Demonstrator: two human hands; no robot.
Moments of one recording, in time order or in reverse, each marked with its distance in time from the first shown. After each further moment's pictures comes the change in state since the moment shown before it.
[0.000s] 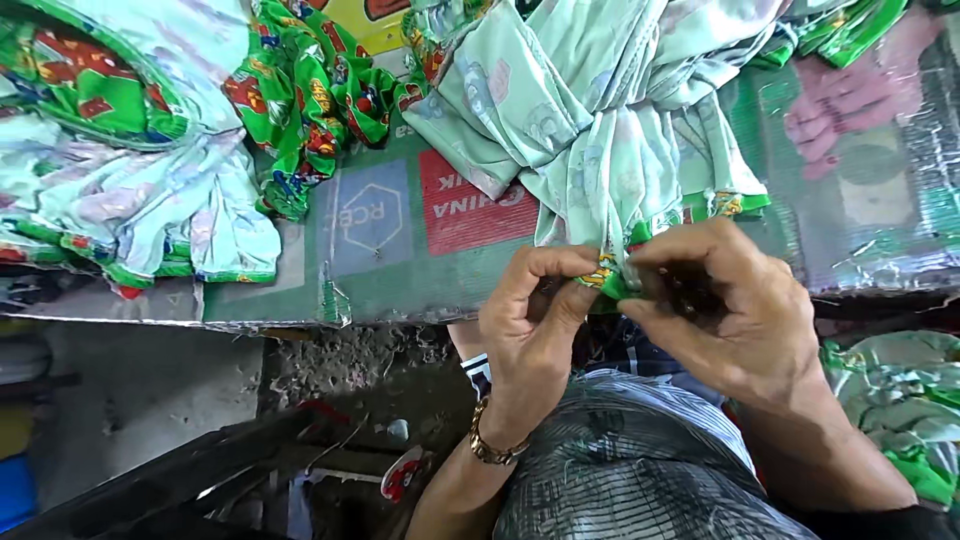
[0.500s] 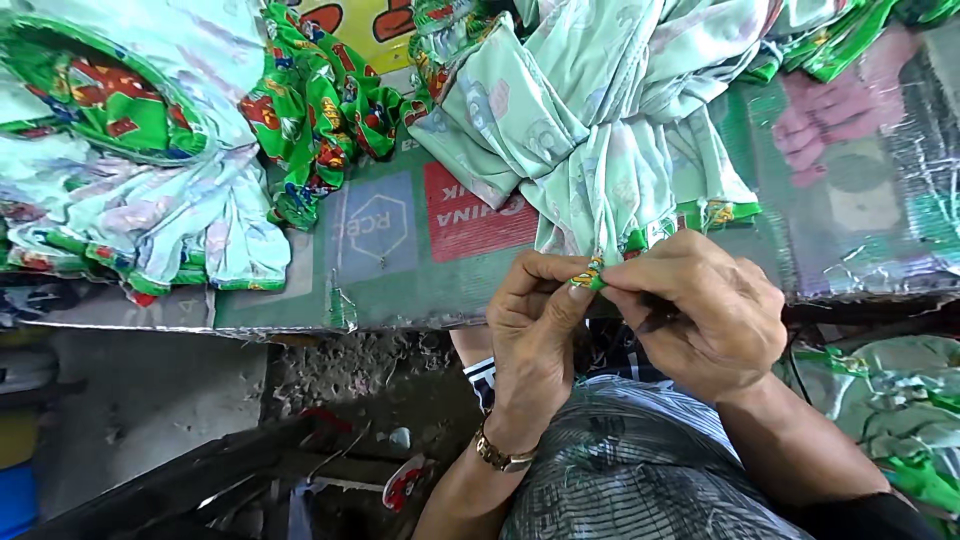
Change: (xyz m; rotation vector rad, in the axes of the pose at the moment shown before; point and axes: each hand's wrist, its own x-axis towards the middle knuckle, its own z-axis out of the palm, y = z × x) left_hand -0.004 -0.003 0.006 -0.388 0.075 -0.178; right_hand 0.010 0.008 0.022 -0.206 0.220 -0.320
